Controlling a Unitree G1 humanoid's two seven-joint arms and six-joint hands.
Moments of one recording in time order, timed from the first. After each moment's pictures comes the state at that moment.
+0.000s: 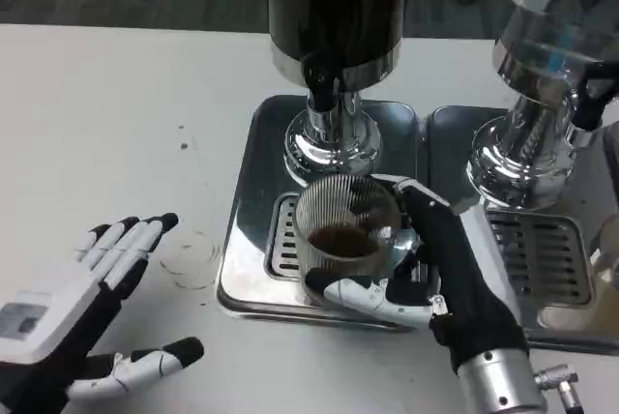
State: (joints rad) left arm 0.15 0.71 -0.05 0.44 0.73 -0.74 0.32; right arm 0.18 -0.01 0.30 -0.09 -0.43 -0.13 -0.18
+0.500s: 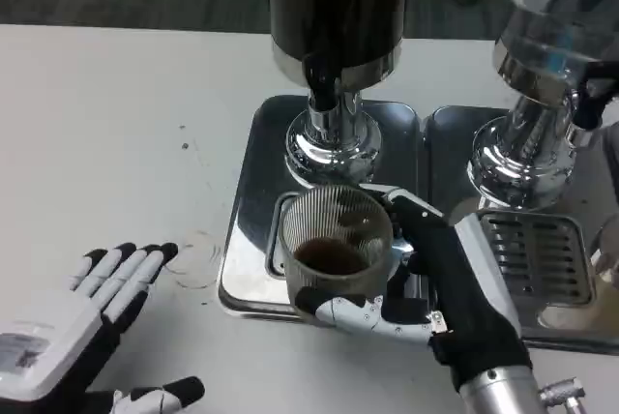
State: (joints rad) left arm 0.30 0.74 -0.05 0.27 0.79 -0.63 0.36; right arm 0.26 -0.03 0.32 -0.19 -0.43 -0.13 -0.13
